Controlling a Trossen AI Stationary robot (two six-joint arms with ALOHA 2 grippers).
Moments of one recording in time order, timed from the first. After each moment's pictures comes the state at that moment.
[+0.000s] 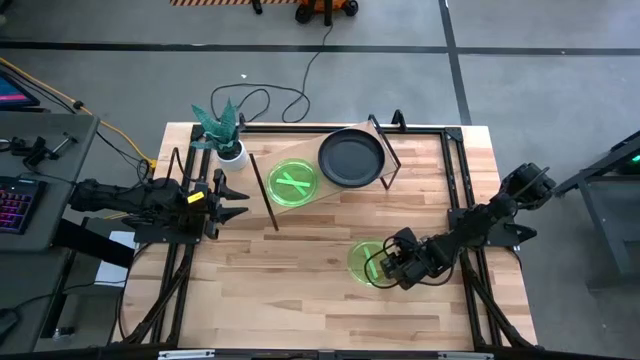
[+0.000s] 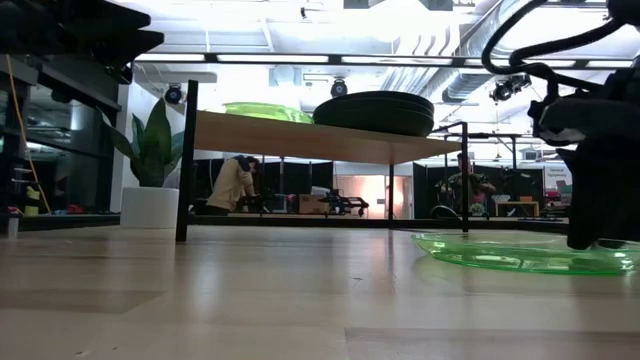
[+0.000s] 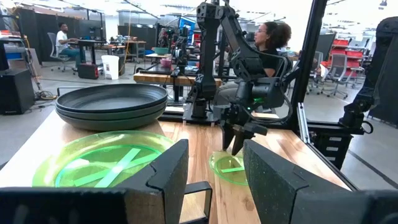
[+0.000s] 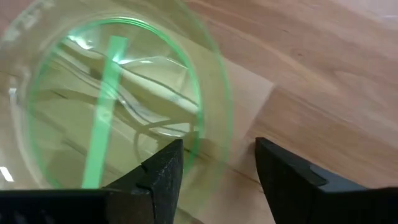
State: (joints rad) left arm -0.14 0.16 0.19 0.01 -0.17 -0.05; right arm 0.61 1.54 0.67 -0.49 0.36 1.66
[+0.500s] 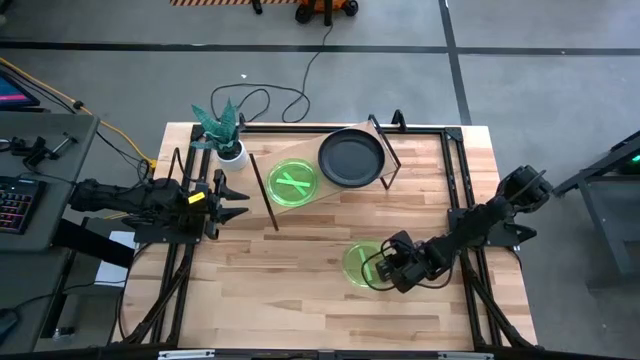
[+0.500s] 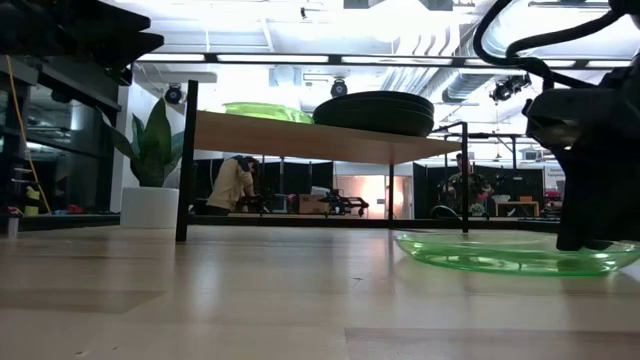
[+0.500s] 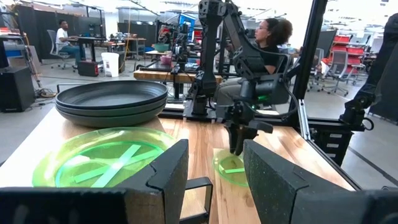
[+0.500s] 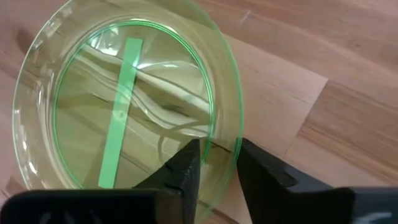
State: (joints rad) left arm -0.14 0.16 0.19 0.00 -0.17 -0.05; right arm 0.61 1.59 0.67 -0.37 0.39 1.68
